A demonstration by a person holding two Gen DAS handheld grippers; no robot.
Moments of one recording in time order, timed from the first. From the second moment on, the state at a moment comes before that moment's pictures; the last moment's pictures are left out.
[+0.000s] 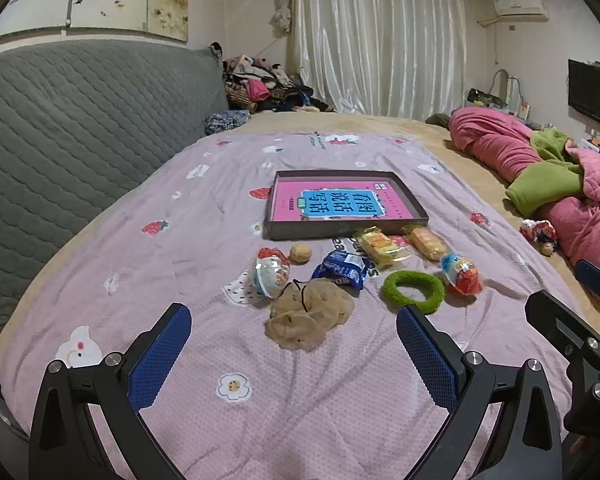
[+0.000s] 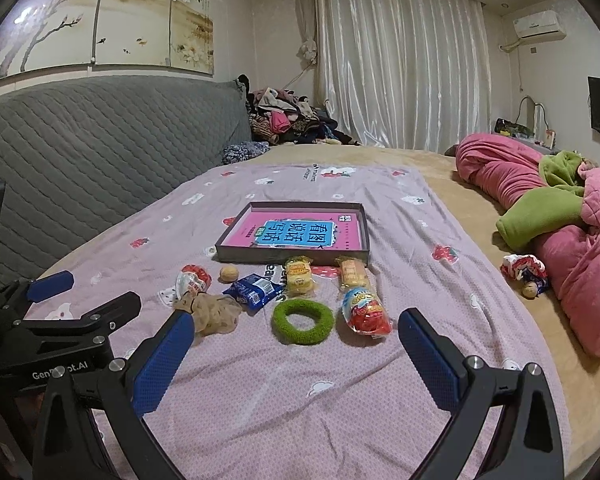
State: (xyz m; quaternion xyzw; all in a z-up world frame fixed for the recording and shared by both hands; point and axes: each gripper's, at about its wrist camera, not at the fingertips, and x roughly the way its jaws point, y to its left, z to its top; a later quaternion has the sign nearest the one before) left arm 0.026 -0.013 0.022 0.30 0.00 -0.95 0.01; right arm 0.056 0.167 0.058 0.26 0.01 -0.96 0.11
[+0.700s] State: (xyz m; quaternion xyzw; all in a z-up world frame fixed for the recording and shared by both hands) left arm 0.034 -0.020 0.037 0.29 0.01 -0.96 0.00; right arm 0.065 0.166 0.075 0.23 0.02 -0.97 0.11
